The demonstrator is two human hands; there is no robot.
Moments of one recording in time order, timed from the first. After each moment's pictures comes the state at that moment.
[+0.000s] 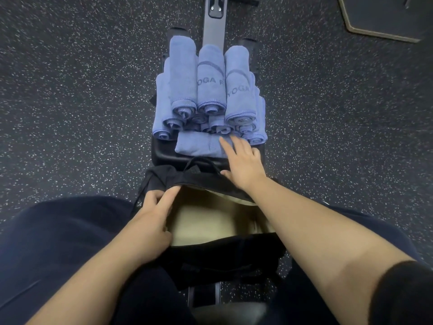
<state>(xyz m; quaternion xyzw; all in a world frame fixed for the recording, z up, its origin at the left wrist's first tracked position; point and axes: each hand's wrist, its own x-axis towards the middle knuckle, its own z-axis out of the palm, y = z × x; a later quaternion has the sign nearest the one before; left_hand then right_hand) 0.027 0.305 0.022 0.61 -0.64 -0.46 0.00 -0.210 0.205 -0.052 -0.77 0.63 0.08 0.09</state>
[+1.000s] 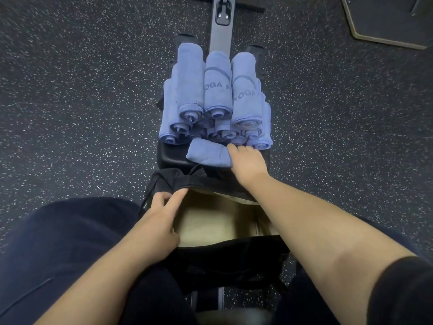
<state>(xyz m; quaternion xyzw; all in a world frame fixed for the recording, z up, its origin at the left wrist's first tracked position) 0.027 0.302 0.012 0.61 -0.65 -0.45 0.02 -0.201 0.182 -0.049 -0.76 0.63 0.13 0.06</state>
